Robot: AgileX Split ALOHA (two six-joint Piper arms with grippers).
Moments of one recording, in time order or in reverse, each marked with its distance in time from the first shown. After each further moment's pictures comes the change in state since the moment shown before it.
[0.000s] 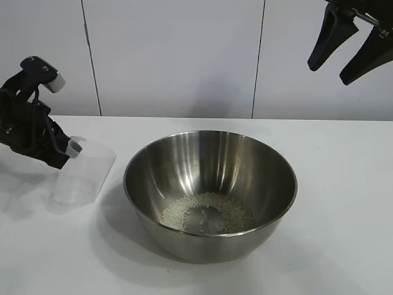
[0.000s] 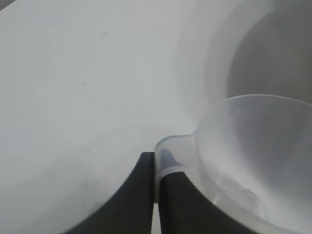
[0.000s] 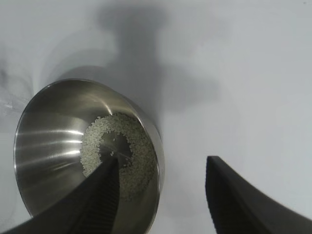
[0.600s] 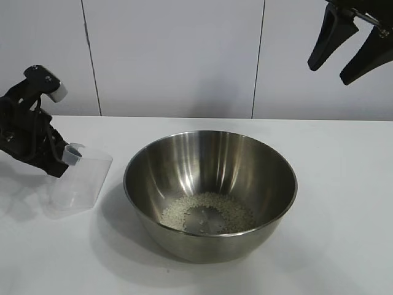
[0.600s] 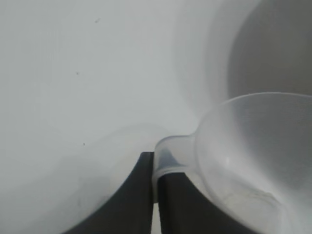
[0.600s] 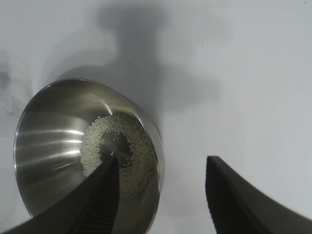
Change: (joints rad) left arm 0.000 0.014 -0.001 -0.009 0.010 0.004; right arm 0.000 0.000 0.000 0.000 0.000 0.000
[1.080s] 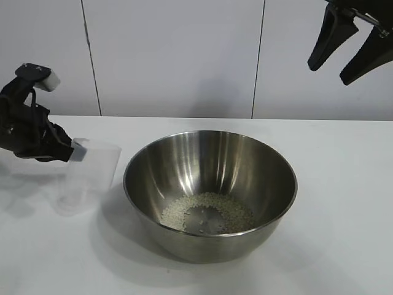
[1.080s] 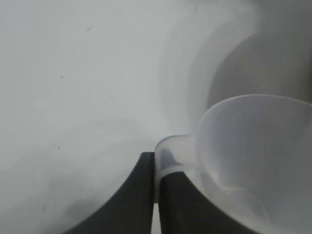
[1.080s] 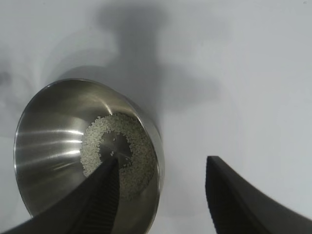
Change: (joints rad) left arm 0.082 0.003 -0.005 0.004 0.182 -0.263; right arm 0.000 0.000 0.000 0.000 0.000 0.000
